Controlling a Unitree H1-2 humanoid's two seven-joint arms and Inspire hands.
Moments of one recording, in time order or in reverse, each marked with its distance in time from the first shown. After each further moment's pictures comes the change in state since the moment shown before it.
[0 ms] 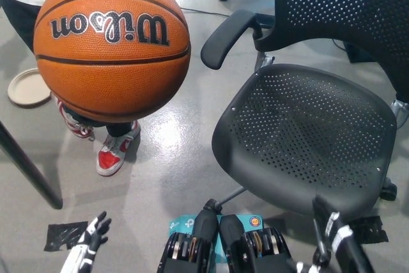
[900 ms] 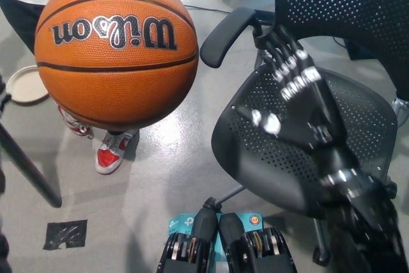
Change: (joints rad) left_arm -0.357 0.010 0.296 -0.292 -0.114 0.164 0.052; right_arm -0.584 0.177 -0.044 -0.070 0.185 0.383 -0.013
